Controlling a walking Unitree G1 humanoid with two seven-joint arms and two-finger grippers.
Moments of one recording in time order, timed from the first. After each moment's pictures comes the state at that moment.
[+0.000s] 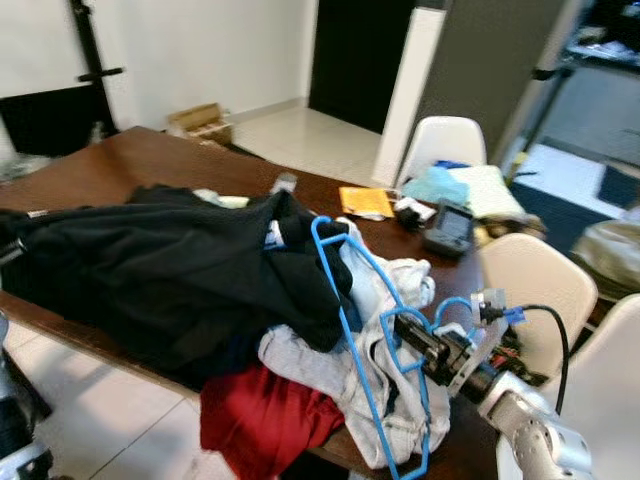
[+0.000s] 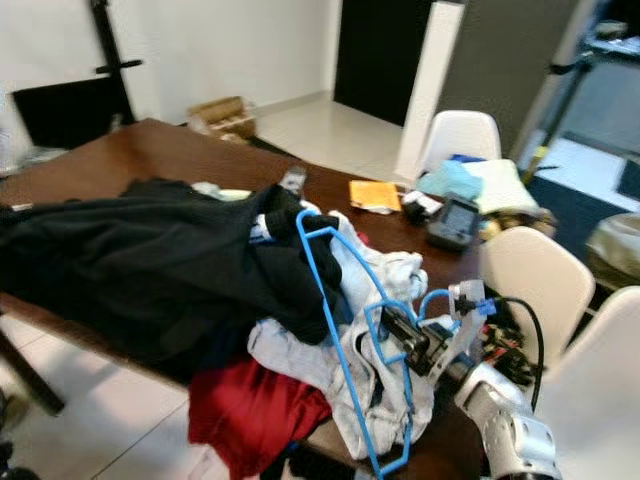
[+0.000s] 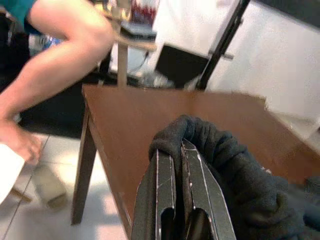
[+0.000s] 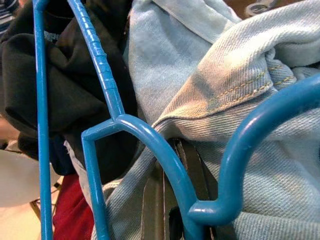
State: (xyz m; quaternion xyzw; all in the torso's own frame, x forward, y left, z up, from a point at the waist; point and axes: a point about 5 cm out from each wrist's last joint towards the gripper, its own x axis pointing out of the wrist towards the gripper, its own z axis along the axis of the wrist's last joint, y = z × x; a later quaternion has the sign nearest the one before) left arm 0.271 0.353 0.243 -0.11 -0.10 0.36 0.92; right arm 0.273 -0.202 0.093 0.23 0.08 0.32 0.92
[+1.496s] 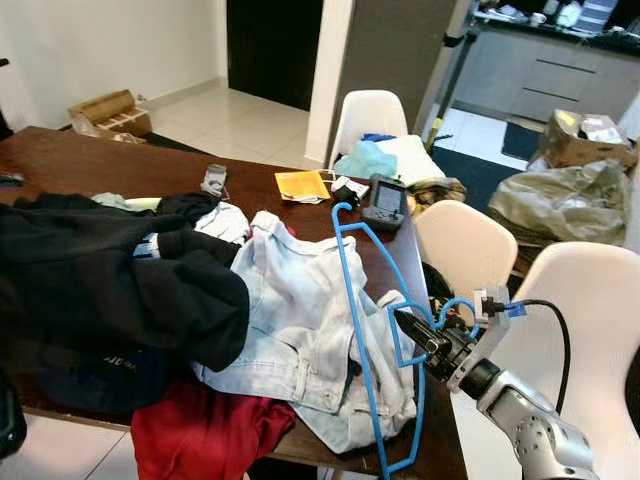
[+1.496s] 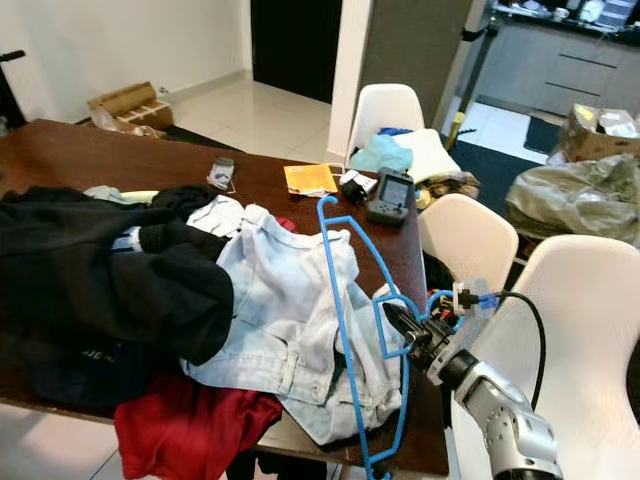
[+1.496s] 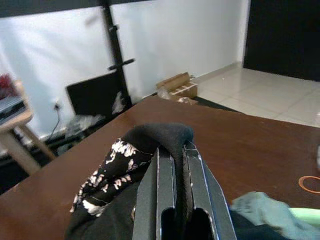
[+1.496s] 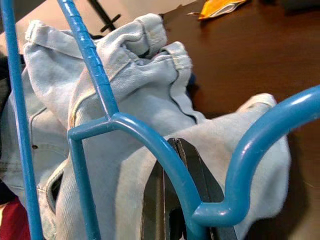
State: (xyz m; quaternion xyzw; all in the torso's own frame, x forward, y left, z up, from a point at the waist) left arm 0.342 0.367 0.289 0.14 -0.10 0.24 0.96; right arm 0.276 -0.205 0.093 0.25 0.09 0.28 0.92
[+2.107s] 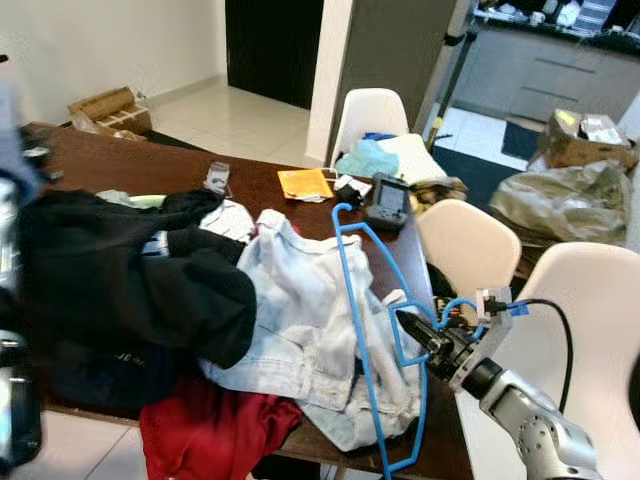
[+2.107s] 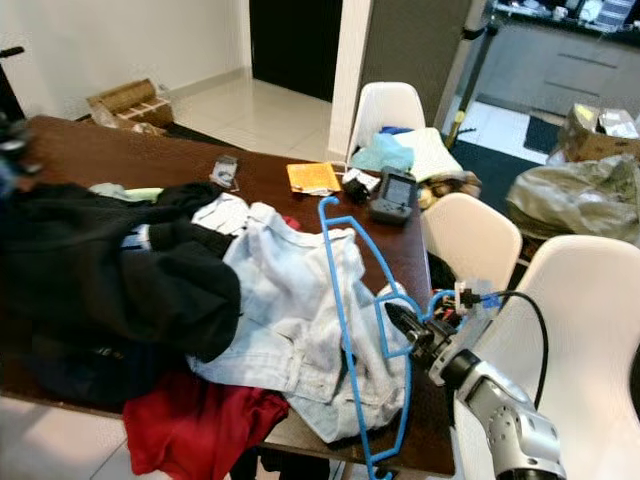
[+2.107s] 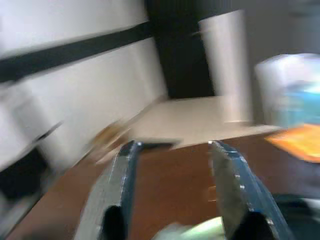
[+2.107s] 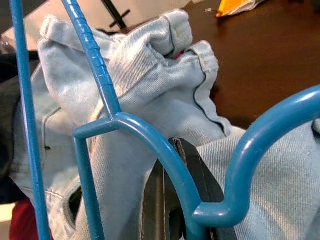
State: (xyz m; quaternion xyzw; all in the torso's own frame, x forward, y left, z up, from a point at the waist) left arm 0.364 0.267 0.306 0.24 -0.17 -0.04 0.96; right arm 0.280 -0.202 0.098 0.25 0.09 0.28 0.92
